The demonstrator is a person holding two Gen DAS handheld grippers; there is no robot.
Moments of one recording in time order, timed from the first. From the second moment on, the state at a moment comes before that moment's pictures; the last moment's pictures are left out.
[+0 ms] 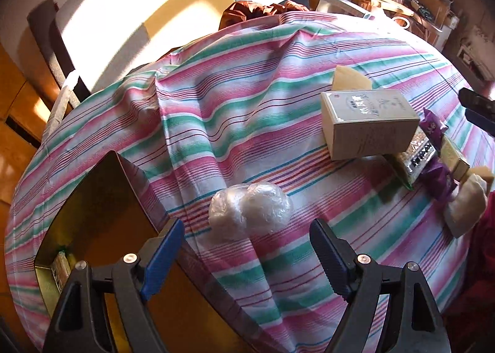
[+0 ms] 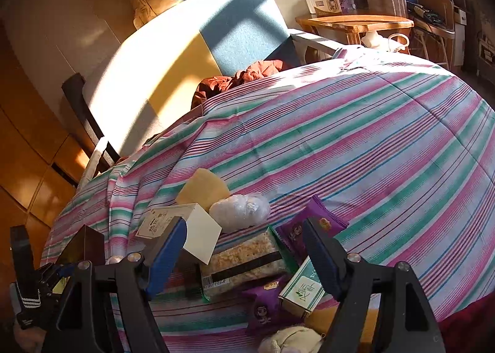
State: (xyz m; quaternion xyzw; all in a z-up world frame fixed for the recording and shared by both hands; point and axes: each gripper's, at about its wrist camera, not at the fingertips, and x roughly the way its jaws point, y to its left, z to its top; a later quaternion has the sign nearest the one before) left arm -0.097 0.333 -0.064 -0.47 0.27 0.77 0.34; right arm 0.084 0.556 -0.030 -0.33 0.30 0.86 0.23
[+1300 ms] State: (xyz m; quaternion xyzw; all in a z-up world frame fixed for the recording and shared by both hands) left arm -0.013 0.208 -0.019 -0.41 0.08 0.79 0.44; right arm -0.059 0.452 -0.058 -0.56 -0.10 0.82 0.02
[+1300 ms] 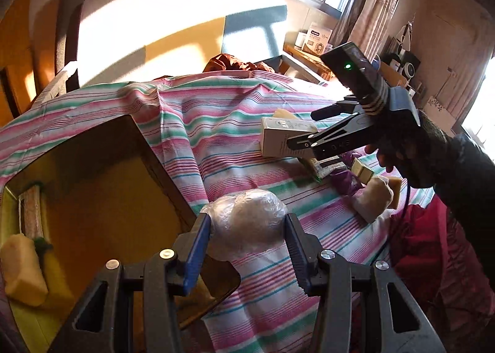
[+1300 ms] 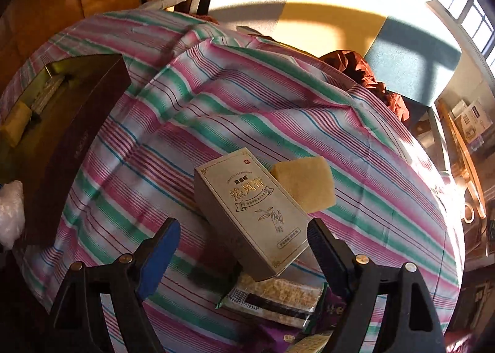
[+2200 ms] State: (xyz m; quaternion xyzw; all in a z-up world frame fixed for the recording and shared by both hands) left arm -0.039 0.058 -0.022 -0.43 -0.02 0.85 0.30; right arm -0.048 0.403 -0.077 -0.55 0.03 0.83 0.00
